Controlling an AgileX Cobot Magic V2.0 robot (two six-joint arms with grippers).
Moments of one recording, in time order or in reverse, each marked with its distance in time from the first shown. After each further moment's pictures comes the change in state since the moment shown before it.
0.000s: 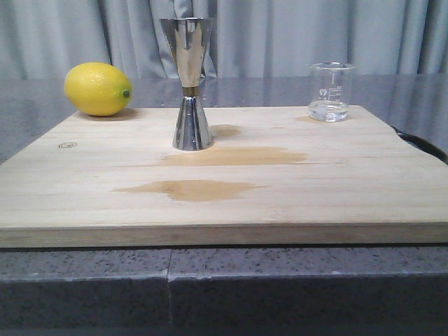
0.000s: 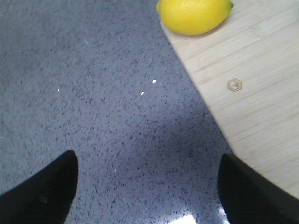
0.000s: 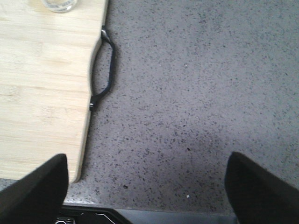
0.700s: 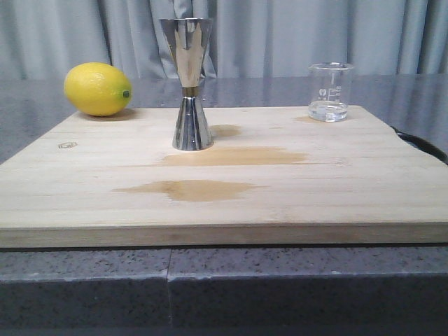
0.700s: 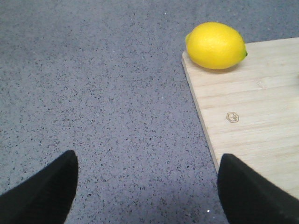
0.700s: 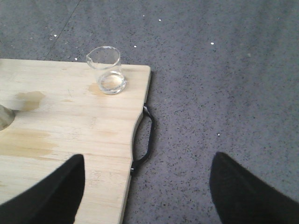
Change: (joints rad) left arm 0.207 -0.328 0.282 -0.228 -0.227 -0.013; right arm 0.000 -0.163 0.129 0.033 -0.324 0.030
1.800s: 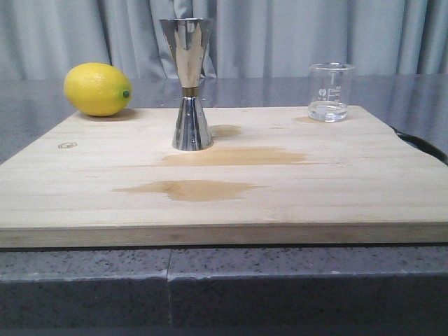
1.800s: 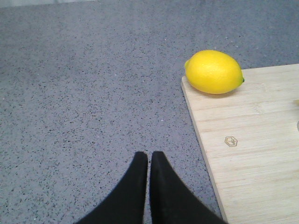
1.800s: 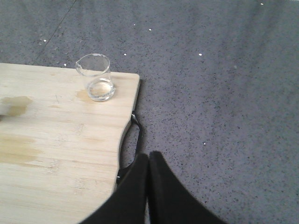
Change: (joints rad) left arm -0.005 -0.002 0.007 -0.020 -0.076 0.000; right arm 0.000 0.000 0.000 -0.059 -0.015 0.001
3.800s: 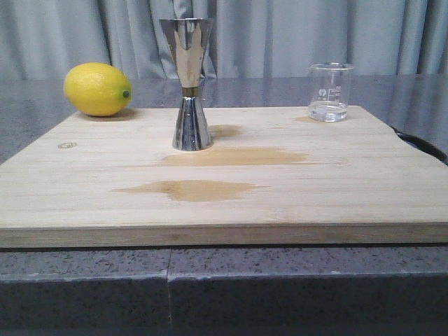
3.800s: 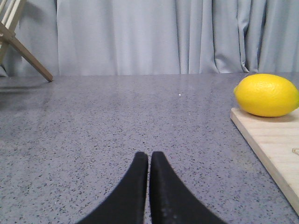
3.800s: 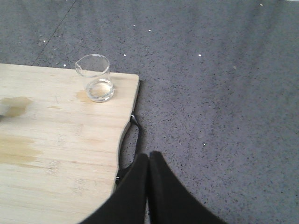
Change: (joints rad) left arm 0.035 -0.669 0.849 0.225 -0.715 -0.224; right arm 0.000 0.000 0.002 -0.004 -0.002 0.000
